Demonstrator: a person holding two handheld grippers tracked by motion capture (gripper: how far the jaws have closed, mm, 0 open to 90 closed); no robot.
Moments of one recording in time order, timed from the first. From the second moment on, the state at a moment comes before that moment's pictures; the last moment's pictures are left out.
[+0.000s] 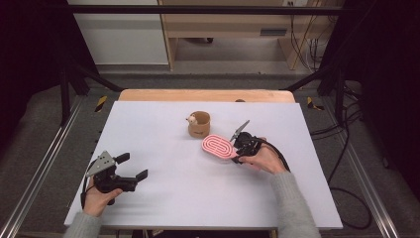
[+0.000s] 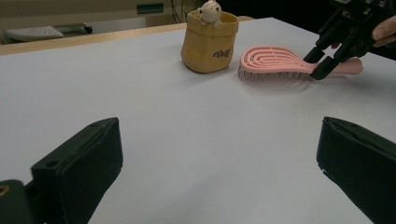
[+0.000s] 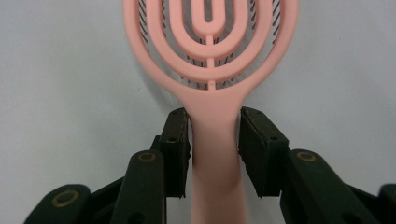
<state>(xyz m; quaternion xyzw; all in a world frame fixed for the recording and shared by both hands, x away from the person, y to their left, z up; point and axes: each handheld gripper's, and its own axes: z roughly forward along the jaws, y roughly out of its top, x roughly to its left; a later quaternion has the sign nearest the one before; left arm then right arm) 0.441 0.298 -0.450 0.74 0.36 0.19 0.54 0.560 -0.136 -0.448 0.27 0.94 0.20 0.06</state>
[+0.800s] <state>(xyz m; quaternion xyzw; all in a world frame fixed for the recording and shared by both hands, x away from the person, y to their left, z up) 0.442 0.298 -0.449 0.74 0.36 0.19 0.54 0.560 -0.132 -0.448 0.25 0.95 0.18 0.07</state>
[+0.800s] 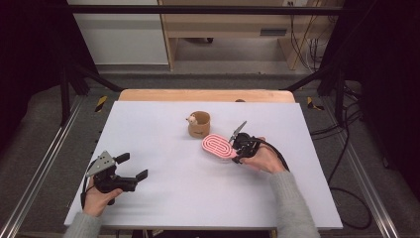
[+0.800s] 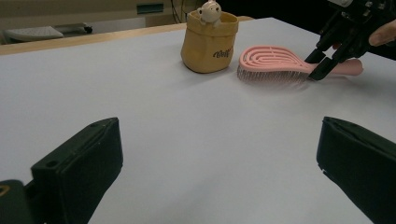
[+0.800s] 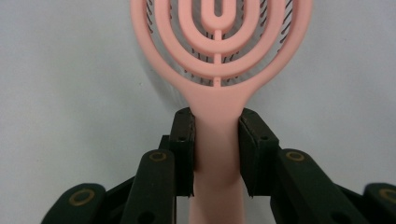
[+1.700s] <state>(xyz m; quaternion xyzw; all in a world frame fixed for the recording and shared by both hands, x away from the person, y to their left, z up) 0.442 0.298 -0.449 0.74 0.36 0.19 0.54 0.553 -0.141 -0.431 0.27 0.94 0.21 0.09</state>
